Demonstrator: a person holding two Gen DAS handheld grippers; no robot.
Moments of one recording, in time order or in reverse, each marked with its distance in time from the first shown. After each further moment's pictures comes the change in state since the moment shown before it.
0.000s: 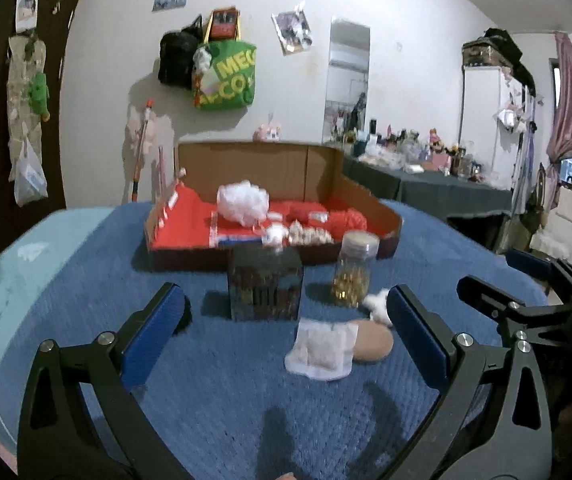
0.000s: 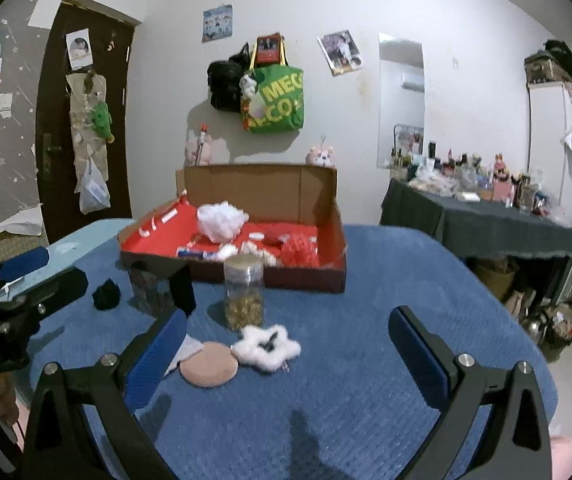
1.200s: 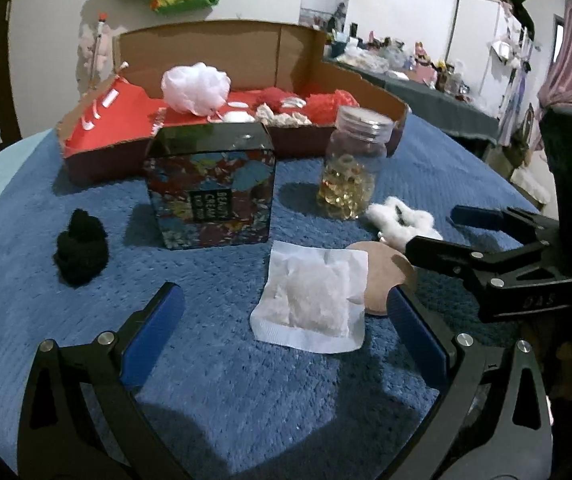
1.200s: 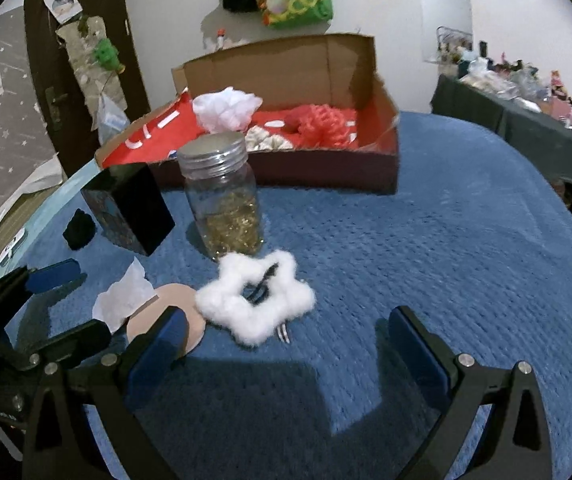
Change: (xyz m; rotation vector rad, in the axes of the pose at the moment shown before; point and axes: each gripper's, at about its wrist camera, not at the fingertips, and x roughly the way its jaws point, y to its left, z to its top) left arm 0.098 -0.008 -0.028 0.029 0.371 -0.116; right arm 0.112 -0.024 -0.023 0.040 0.386 0.205
